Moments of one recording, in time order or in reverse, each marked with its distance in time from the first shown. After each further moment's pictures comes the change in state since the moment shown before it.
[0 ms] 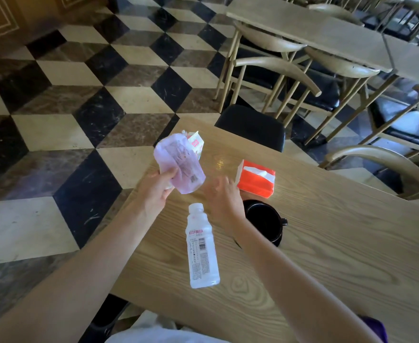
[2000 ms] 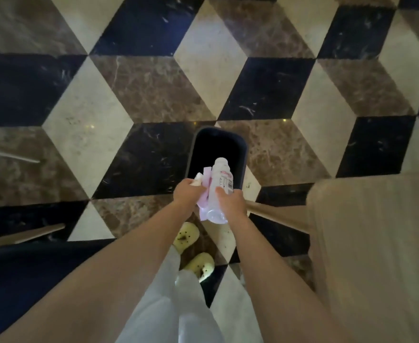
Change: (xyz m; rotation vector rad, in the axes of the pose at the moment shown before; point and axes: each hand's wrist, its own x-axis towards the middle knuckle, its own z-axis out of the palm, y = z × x) left_hand -0.064 -0.327 -0.369 -0.209 0.965 -0.374; right_hand -0.107 0.036 0.466 -0.291 -0.868 0.120
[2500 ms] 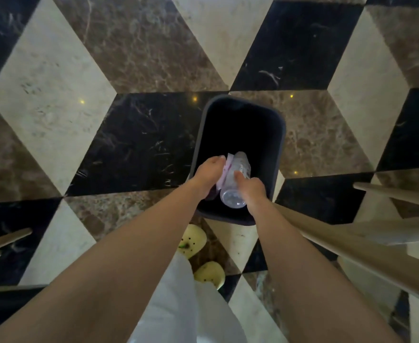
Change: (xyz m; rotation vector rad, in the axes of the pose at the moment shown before) left_hand 0.190 -0.035 0.053 -0.080 -0.303 -0.033; right_hand 0.201 0.027 0.059 -0.120 0.068 0.081
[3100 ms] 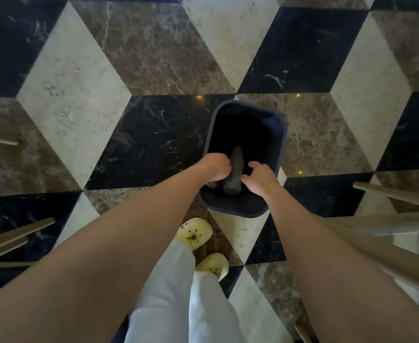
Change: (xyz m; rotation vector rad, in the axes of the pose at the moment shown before) left_hand -0.051 0.049 -0.015 0.991 -0.066 0.137; right_hand -0.037 -0.028 -0.033 -0.593 -0.069 -0.293
